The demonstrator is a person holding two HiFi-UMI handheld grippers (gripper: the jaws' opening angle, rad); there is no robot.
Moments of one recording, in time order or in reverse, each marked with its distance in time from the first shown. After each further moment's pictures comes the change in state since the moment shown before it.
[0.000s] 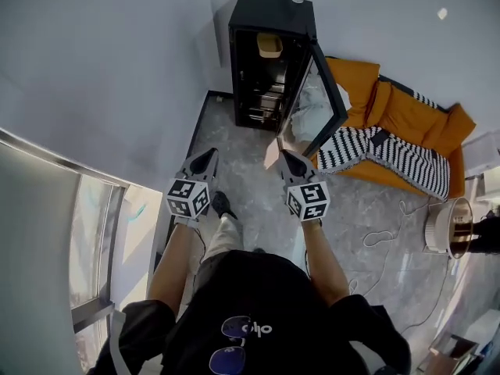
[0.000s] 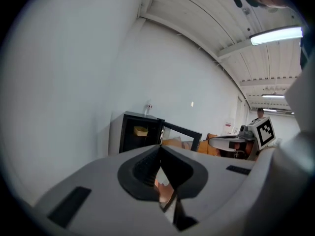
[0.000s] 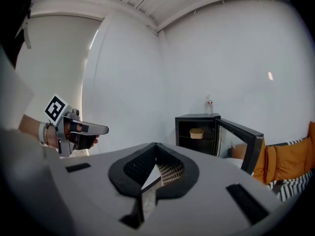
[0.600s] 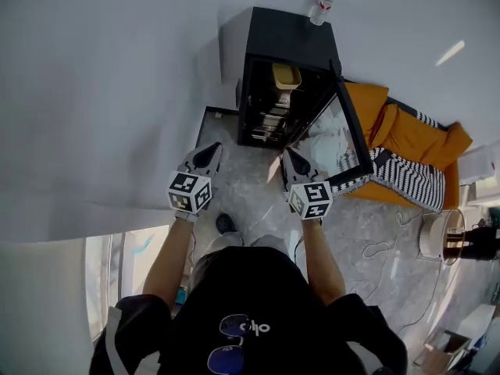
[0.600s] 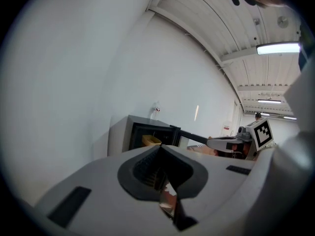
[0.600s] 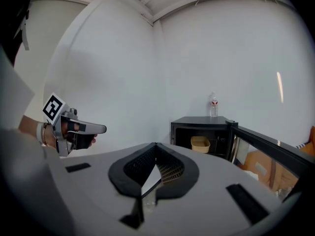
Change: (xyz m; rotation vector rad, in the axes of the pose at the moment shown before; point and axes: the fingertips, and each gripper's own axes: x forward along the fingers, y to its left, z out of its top) left arm 0.128 0.178 0.082 -0.005 -0.004 -0.098; right arm 0.210 -0.038 0.069 0.001 0.007 -0.102
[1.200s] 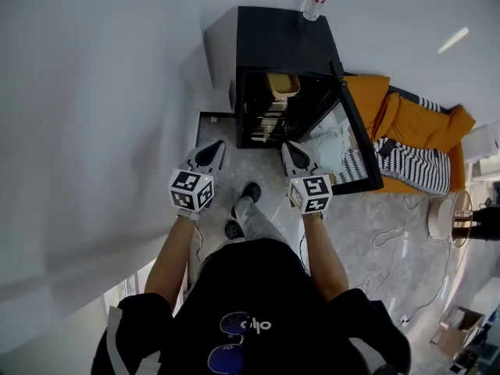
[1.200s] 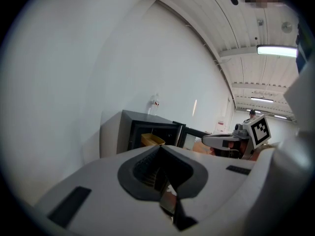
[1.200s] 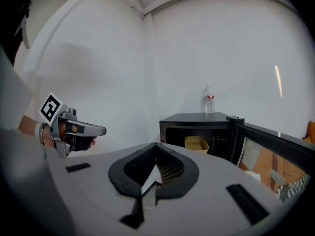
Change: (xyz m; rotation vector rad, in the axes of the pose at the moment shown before) left arm 0.102 0.062 0.007 0.024 0.071 -0.103; right arm 0.099 -0.050 0.001 0.044 0.020 -0.078
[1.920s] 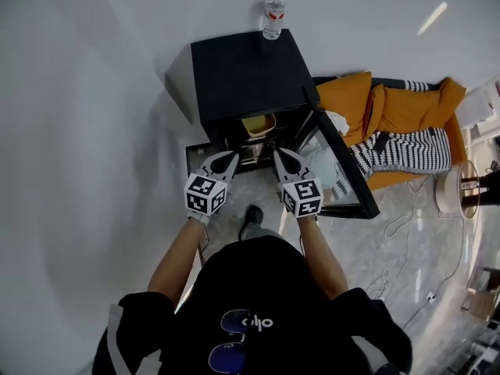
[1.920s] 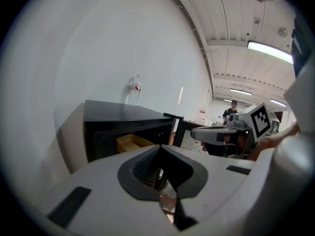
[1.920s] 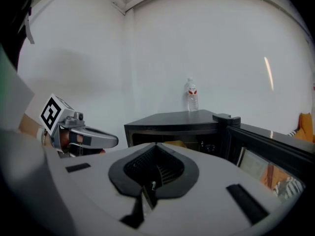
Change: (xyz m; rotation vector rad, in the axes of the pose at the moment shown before) left arm 0.199 -0.002 0.015 0.098 0.144 -0.260; right arm 0.090 -0.120 0.014 0.089 0.001 -0.134
